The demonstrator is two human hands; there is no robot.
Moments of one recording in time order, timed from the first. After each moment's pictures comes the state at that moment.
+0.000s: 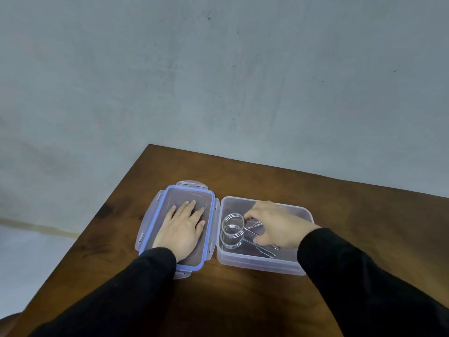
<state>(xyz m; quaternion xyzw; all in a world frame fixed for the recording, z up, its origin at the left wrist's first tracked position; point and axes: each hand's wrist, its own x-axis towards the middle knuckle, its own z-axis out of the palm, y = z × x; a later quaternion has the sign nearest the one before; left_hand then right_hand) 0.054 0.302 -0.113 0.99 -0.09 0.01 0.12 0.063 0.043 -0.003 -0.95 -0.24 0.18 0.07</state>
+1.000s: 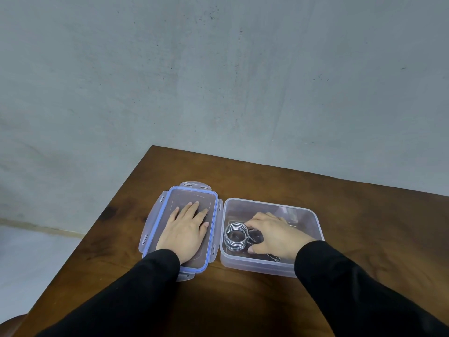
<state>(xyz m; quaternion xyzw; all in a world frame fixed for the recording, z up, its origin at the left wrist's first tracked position) 0.057 0.302 -0.116 0.99 -0.09 0.01 0.12 0.062 0.047 -0.040 -0.96 -0.20 0.19 0.09</state>
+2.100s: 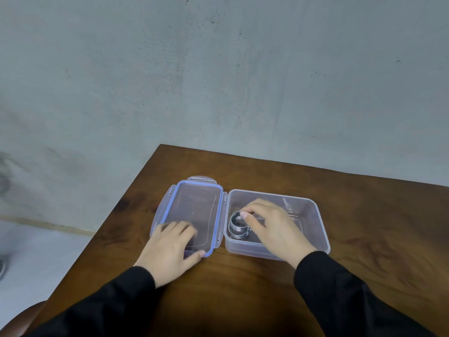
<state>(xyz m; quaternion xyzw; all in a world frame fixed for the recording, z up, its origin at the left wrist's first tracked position) -0.033 0.335 -0.084 0.98 -0.14 0.03 0.12 0.000 0.069 -0.009 -0.94 -0.18 -0.01 0.29</state>
